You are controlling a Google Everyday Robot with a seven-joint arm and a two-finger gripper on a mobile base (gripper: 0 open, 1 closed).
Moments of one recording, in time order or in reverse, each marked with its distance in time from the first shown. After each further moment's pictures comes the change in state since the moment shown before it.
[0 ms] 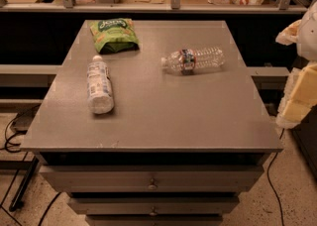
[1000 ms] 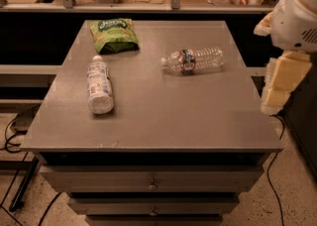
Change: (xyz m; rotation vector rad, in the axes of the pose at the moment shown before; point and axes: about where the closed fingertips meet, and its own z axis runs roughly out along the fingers) arm -0.029 -0.020 0.011 -0.007 0.039 -0.115
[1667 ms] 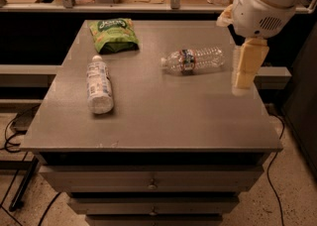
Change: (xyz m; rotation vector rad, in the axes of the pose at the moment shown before) arm -0.054 -0.042 0.028 -0.018 -0.076 -0.180
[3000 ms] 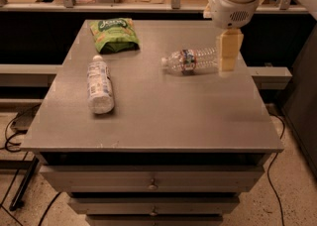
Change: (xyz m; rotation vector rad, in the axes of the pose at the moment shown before) arm 0.004 -0.073 0.040 0.042 0.132 -0.071
